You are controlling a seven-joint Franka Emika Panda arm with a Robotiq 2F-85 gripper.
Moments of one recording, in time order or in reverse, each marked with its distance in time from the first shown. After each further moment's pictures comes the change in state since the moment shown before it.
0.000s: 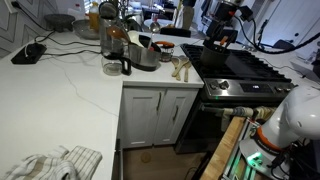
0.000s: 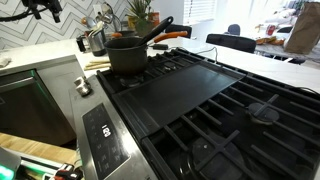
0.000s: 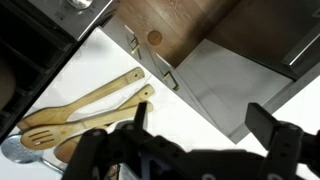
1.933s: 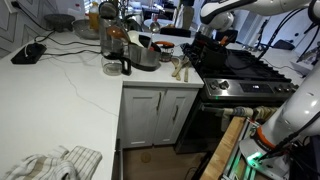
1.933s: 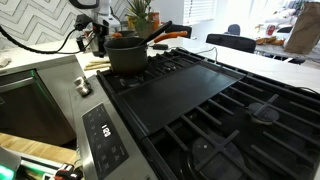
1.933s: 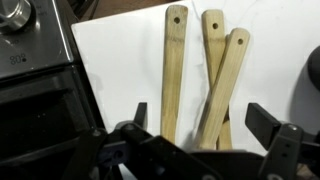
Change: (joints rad) arm -0.206 0.593 -0.069 0.191 0.243 0.198 0.569
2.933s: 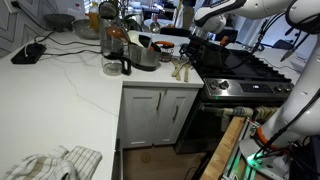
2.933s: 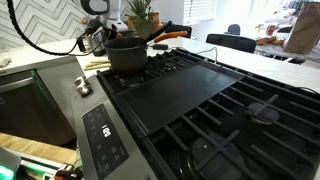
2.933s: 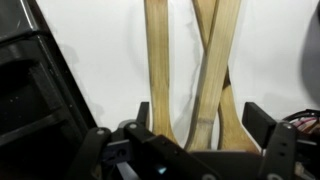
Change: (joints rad) arm -0.014 0.139 -0.005 0.124 0.018 0.026 0.090
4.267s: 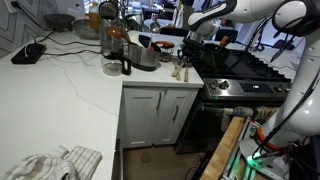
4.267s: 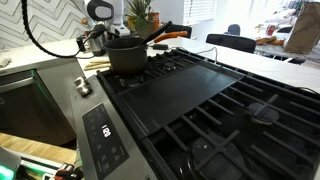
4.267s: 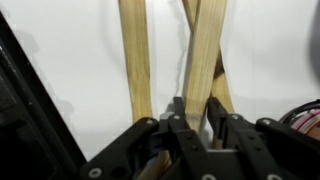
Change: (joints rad) arm 0.011 0.098 0.009 0.071 0.000 0.039 0.052
